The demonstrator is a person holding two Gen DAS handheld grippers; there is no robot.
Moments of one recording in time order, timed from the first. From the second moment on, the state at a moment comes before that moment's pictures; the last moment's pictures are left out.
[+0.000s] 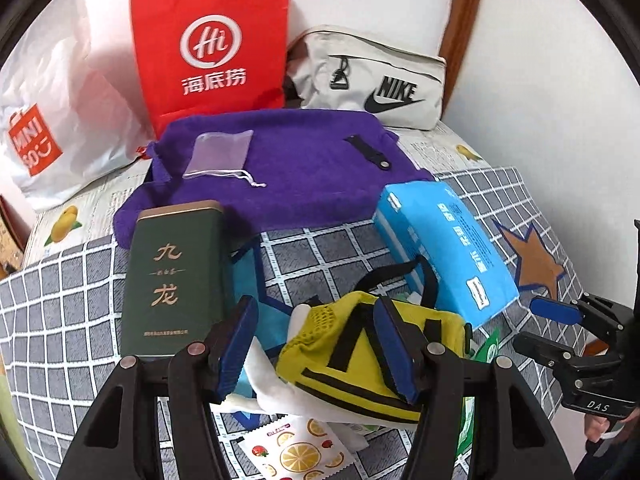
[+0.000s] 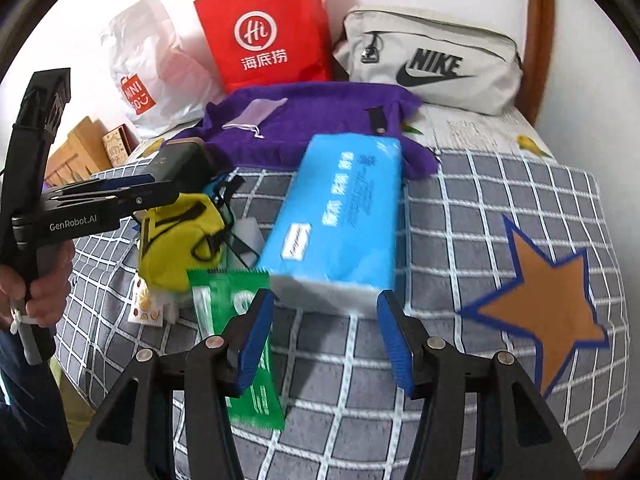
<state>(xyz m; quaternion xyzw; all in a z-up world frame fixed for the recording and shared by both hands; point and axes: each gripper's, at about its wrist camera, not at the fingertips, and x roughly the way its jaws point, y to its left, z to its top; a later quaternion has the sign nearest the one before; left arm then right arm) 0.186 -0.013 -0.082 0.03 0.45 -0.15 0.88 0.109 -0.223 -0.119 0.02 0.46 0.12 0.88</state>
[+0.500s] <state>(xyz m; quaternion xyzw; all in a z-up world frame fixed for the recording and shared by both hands) 0.190 -0.019 -0.106 0.05 0.47 -0.18 0.86 0.086 -0.222 -0.139 0.03 0.47 0.14 0.87</state>
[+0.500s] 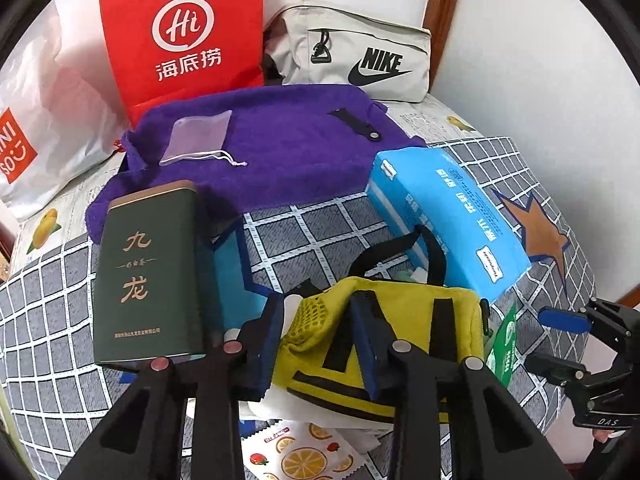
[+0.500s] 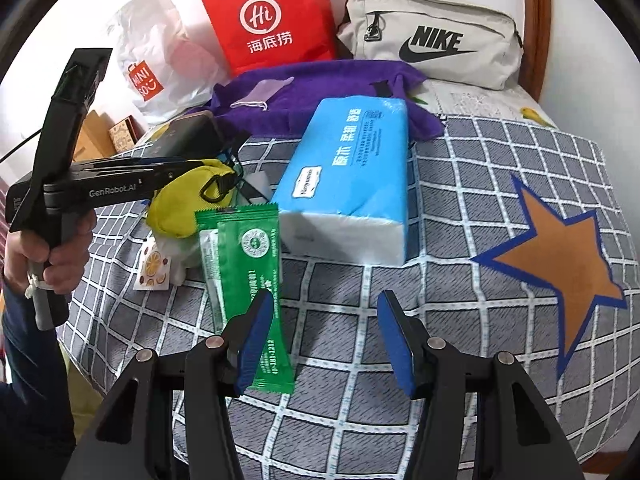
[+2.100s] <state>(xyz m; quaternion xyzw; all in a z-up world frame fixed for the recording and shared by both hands) 0.146 0.033 -0.065 -0.03 0.43 -0.15 0.89 0.073 -0.185 -0.106 0.00 0.42 0.15 0.89</state>
